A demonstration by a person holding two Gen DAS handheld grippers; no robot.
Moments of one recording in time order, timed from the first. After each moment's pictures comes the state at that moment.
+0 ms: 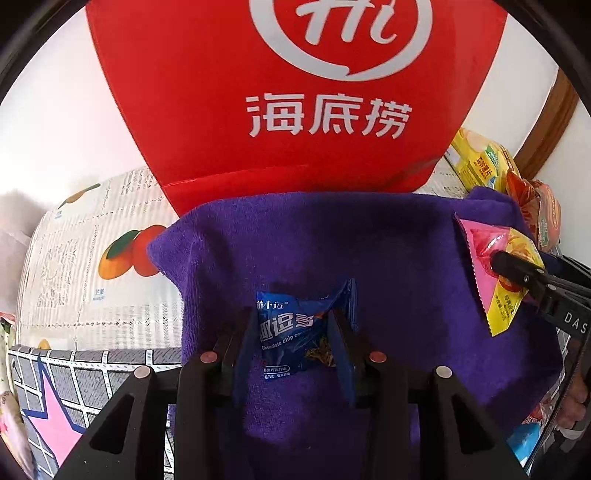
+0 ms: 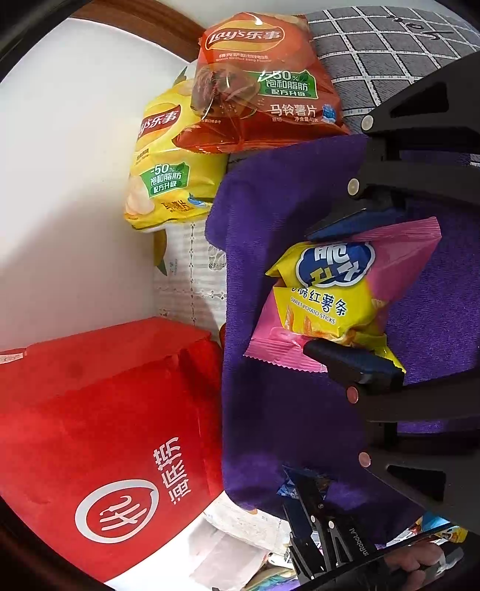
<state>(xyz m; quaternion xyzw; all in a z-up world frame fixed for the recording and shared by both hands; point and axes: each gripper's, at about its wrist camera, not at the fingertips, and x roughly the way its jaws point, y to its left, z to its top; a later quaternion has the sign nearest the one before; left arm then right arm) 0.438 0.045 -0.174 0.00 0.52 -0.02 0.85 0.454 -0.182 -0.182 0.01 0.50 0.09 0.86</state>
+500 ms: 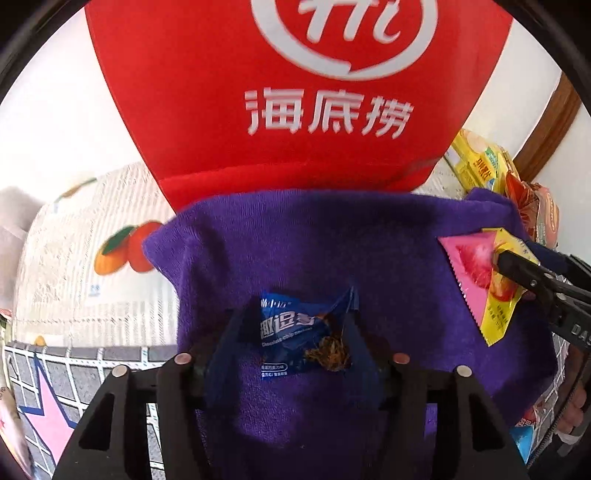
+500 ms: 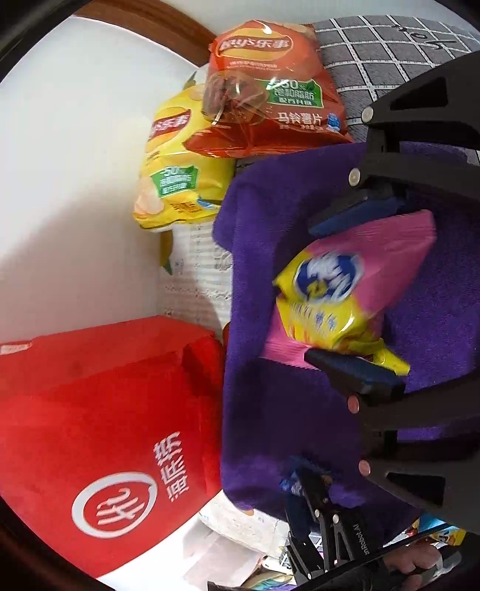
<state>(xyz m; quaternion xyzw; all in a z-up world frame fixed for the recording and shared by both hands) 0.442 0.044 -0.175 -0.01 0.52 -0.02 0.85 0.450 -0.177 -0.169 -0.01 0.49 0.08 0.87</state>
